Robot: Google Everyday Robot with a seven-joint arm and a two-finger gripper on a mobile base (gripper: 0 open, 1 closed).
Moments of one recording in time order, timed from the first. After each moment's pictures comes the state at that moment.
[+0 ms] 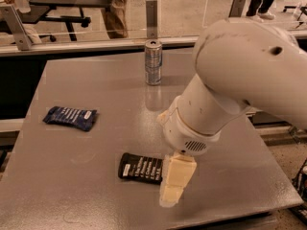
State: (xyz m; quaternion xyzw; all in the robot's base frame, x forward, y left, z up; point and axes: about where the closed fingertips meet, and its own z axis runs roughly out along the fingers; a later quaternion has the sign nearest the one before) arm 0.381 -0.031 0.849 -0.70 0.69 0.09 0.16
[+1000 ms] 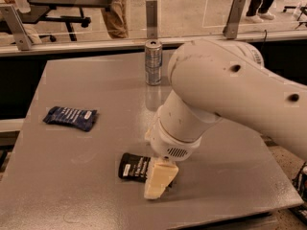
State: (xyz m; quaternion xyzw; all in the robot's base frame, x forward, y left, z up) arm 0.384 -0.006 0.823 -0.70 0.69 0.09 0.15
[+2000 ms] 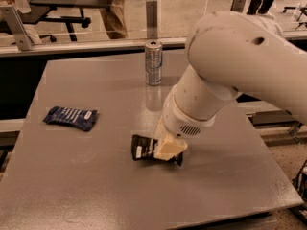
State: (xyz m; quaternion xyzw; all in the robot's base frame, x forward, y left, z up) arm 0.415 -0.032 0.849 -0.68 0.71 0.07 0.16
